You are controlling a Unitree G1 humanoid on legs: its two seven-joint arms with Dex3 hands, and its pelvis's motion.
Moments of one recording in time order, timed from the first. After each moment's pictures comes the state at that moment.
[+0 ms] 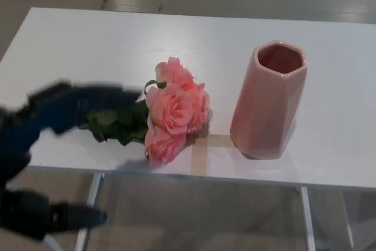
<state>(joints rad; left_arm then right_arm) 0.09 0.65 0.25 -0.61 -0.12 -0.26 -0.45 -0.14 -0.29 -0.26 1.29 -0.03 -0.15 -0.09</state>
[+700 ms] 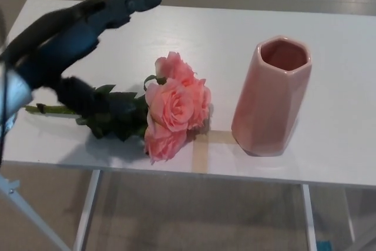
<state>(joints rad) -0.56 0.69 -0.13 -0.09 0.24 -0.02 -0.47 -0.17 -0.29 -0.24 1.29 -0.03 -0.15 -0.10</state>
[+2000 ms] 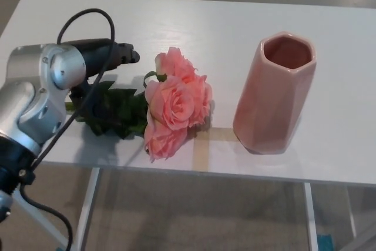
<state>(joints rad) -0.85 0.59 -0.49 0.39 0.58 0.30 -0.65 -0.20 -0.30 -0.25 1.29 -0.03 -0.14 -0.10</state>
